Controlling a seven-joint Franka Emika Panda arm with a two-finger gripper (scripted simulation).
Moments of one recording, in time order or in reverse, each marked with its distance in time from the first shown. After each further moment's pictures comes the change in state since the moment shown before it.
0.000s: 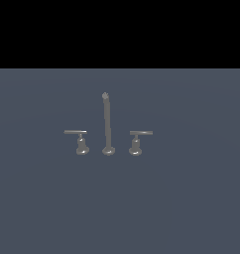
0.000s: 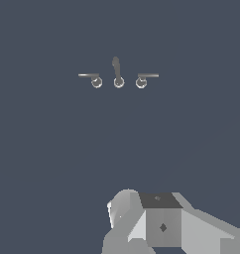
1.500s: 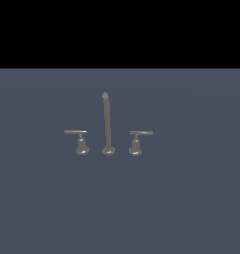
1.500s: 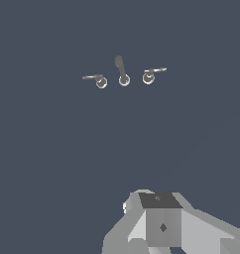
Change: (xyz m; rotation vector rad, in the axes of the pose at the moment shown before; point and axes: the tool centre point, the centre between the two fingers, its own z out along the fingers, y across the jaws) arm 0.024 -0.003 0.018 0.082 -0.050 0.078
